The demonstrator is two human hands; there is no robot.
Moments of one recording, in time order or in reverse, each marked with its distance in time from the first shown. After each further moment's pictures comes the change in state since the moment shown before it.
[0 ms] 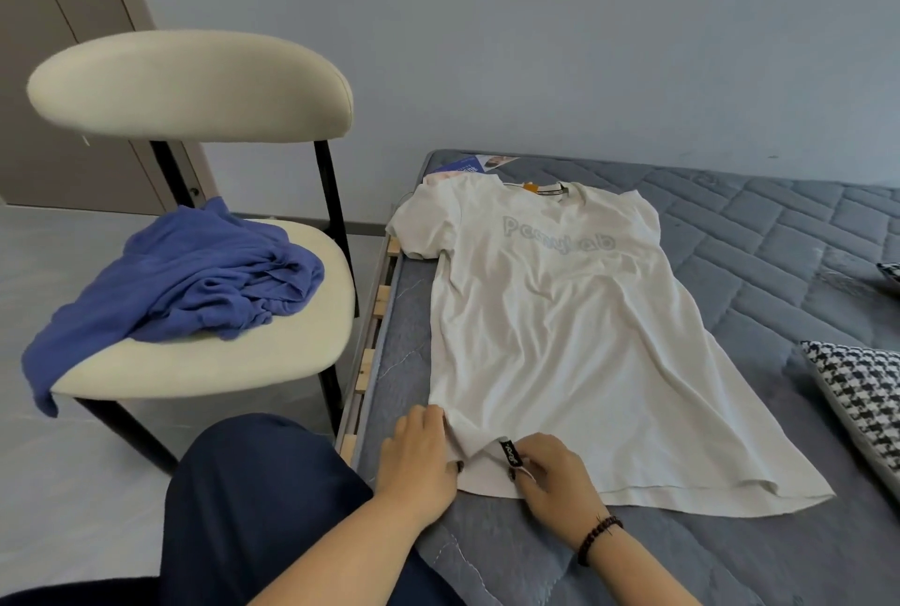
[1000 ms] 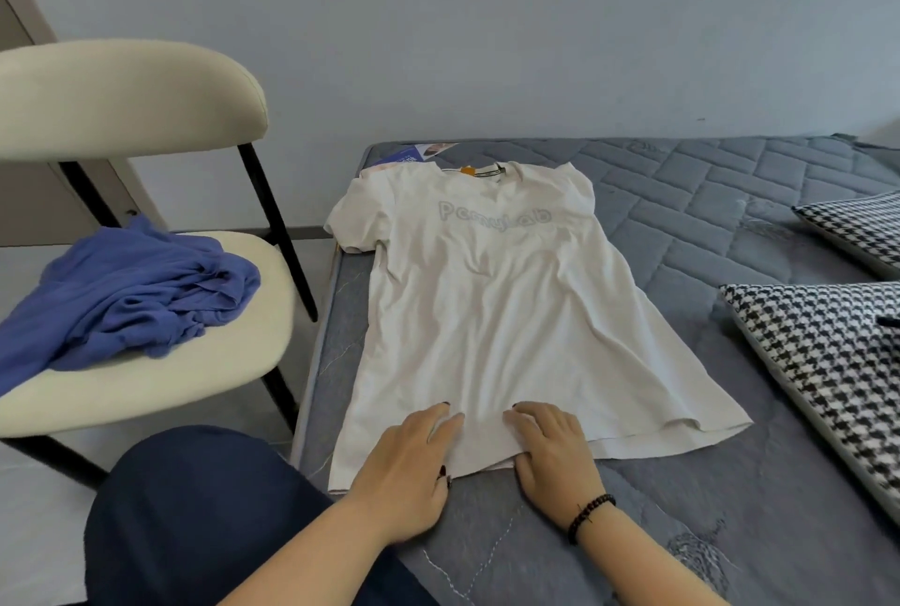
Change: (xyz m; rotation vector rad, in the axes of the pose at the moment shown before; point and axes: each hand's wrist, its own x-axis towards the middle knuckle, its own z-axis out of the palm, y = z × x) left_hand -0.015 0.031 0.019 0.196 -0.116 0.463; right_hand -0.032 0.051 -0.027 -0.414 0.384 -0.235
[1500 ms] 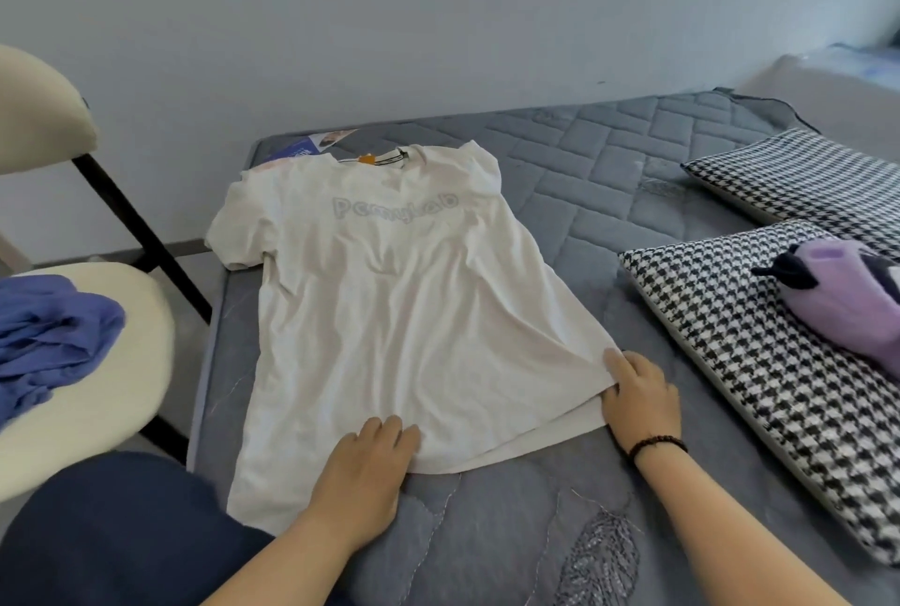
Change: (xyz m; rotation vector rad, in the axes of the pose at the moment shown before) left_hand 0.064 0.026 0.031 0.342 0.081 0.221; right_hand -0.026 0.155 -0.088 -0.275 -0.064 0.809
